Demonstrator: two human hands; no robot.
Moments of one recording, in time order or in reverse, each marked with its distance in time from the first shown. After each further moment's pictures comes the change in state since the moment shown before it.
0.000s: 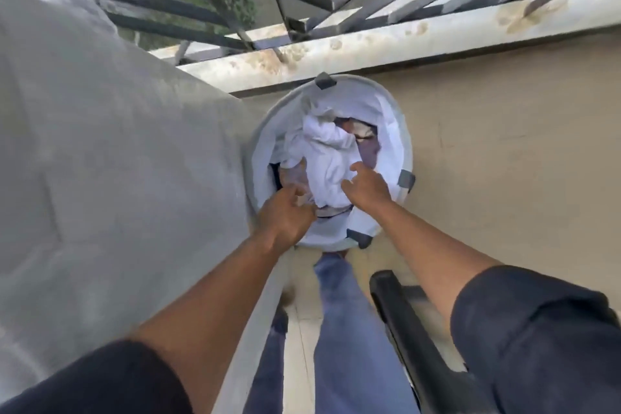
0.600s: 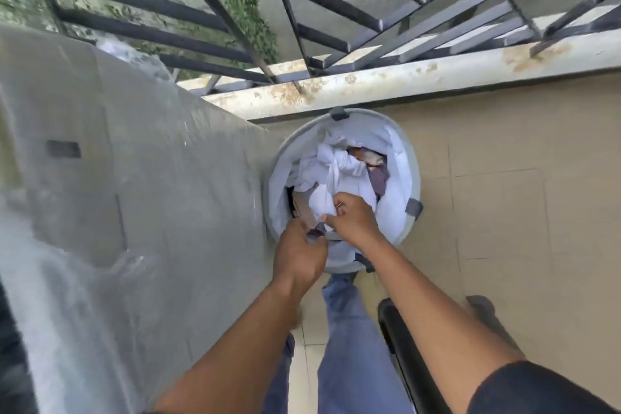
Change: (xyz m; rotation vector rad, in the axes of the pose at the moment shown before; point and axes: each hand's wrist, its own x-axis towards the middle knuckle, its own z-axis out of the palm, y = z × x) left_hand -0.041 -0.003 0.013 -0.218 0.103 0.001; right_hand -0.040 -0.038 0.018 0.234 0.035 -0.185
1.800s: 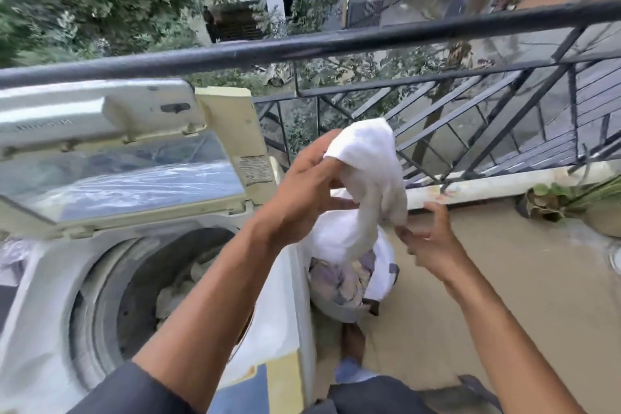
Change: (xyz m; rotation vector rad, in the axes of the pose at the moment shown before) left_hand -0.374 0.127 -0.248 -0.460 -0.420 0.916; right_hand -0.421 -0.193 -0.109 0.210 0.443 -0.158
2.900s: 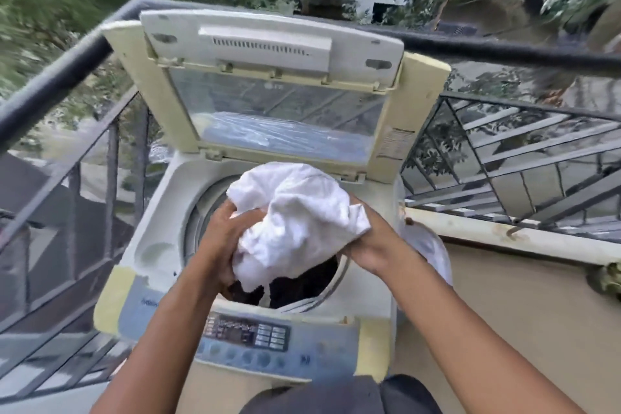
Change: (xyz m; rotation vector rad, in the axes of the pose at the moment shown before) left_hand -0.230 -0.102 -0.223 -0.312 0.686 -0.017; right_hand -0.112 -0.110 0.250 0.515 -0.785 0.113
